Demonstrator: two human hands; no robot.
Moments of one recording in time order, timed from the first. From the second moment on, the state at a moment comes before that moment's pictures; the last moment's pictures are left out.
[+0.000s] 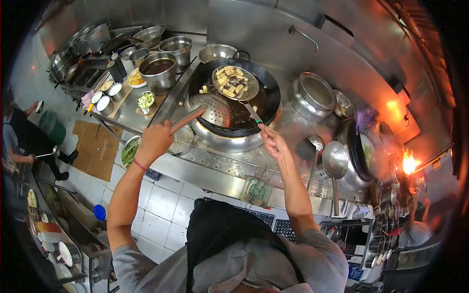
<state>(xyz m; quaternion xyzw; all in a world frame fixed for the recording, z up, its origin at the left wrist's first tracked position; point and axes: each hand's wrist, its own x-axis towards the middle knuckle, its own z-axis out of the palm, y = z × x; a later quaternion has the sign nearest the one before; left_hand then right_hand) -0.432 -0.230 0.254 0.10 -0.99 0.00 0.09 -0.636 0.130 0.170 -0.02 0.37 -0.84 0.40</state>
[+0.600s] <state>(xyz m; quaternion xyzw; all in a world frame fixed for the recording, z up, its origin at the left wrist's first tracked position) -0.476 -0.168 0.258 0.23 -0.63 -0.74 0.09 -0.588 0.193 0.276 -0.06 0.50 -0.82 0.27</state>
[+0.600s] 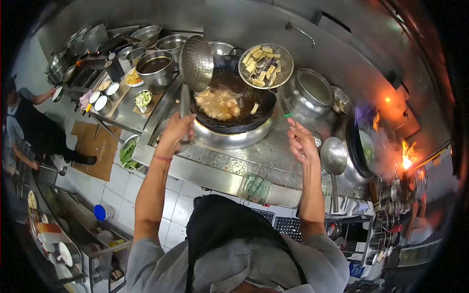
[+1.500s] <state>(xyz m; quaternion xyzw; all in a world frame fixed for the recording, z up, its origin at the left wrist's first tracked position) -0.501 -0.173 0.252 0.06 -0.04 -0.99 -0.15 -0.575 0.178 0.211 -0.15 0.90 -0.41 -0.04</state>
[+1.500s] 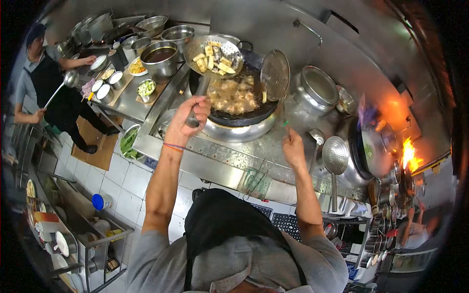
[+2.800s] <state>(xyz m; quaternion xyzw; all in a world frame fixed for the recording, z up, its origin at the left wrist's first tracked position) -0.377 -0.201 0.224 0.10 -0.11 -0.99 0.03 -0.552 0.048 0.242 -0.09 0.65 -0.73 0.19</state>
